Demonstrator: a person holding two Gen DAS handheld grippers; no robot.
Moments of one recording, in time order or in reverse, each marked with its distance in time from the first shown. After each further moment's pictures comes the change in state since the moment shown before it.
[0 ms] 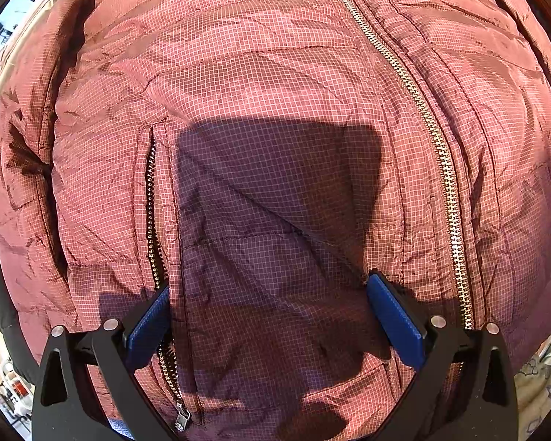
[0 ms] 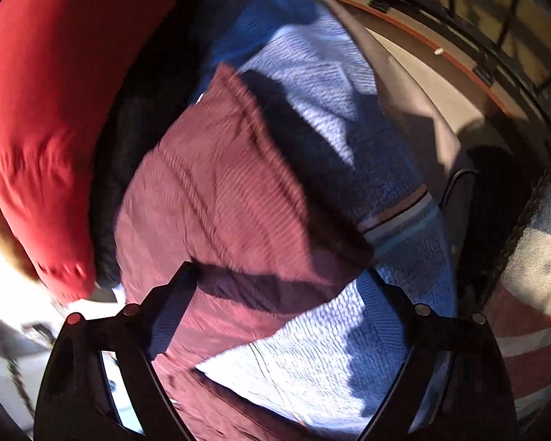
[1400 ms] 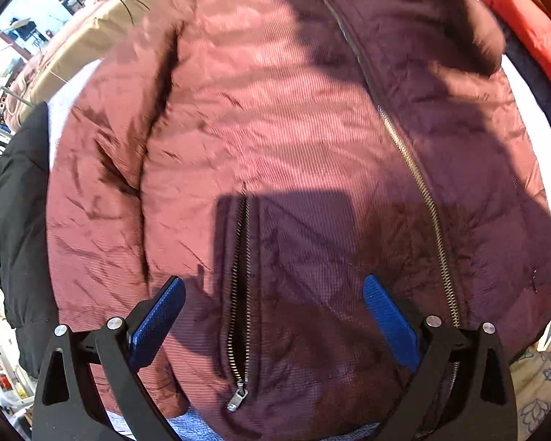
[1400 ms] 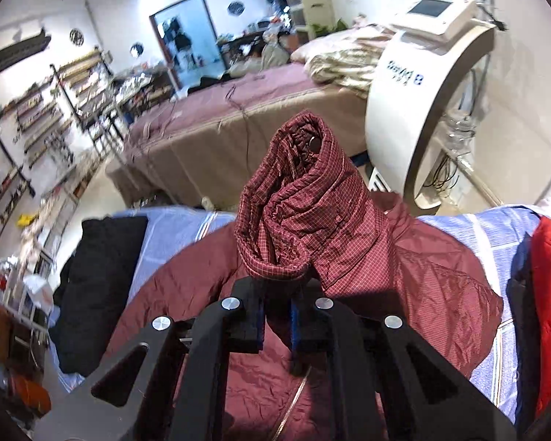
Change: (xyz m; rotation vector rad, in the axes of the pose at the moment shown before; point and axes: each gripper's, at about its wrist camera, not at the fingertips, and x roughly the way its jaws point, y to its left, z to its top) left arm -0.068 0.042 -0.026 -0.073 -0.243 0.041; right arm 0.036 0.345 -0.582 -1.999 0.450 0.250
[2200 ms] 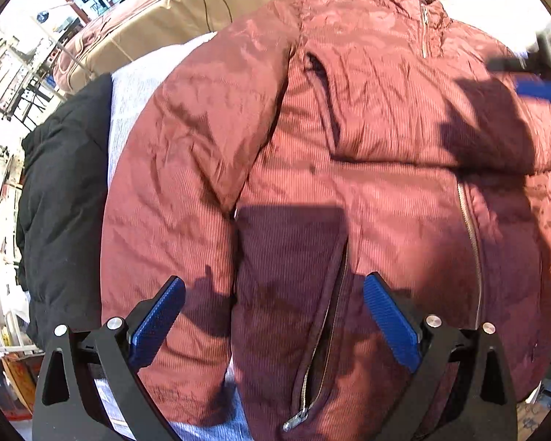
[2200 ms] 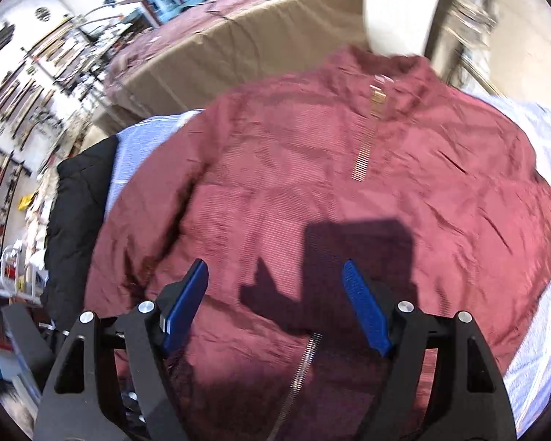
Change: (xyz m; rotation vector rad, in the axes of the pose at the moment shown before) left arm -0.008 0.065 0.034 -0.203 -0.016 0.100; right arm 0.097 -0.056 -0.090 0.184 0.276 -0.016
